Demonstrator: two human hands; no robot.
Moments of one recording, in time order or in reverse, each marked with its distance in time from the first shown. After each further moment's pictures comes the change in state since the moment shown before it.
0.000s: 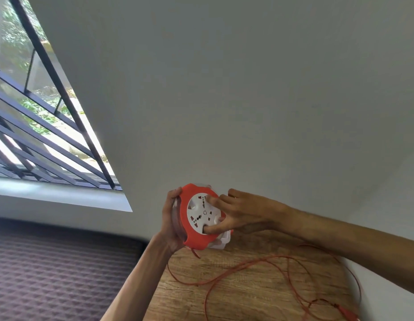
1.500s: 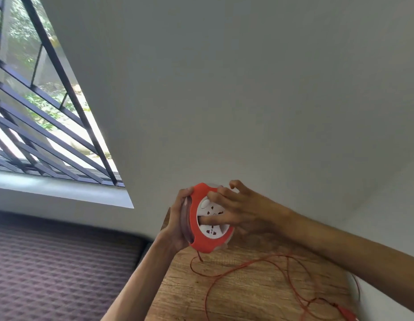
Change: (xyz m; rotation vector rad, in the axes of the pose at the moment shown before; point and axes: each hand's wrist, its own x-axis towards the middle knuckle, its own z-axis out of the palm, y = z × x) left_hand -0.009 -0.007 0.001 0.016 -0.064 -0.047; right_hand 0.009 -0.012 -0.027 -0.060 0.023 0.153
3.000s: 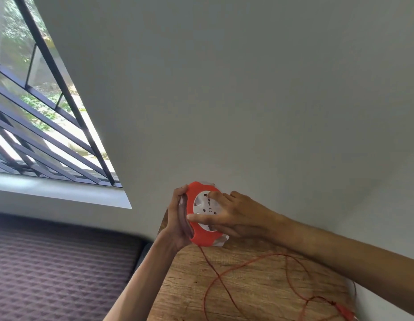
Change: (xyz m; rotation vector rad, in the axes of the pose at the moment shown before) left_hand 0.015 -0.004 -0.006 -0.126 0.007 0.007; right_hand 0.007 -0.018 0.003 0.264 -0.005 0.150
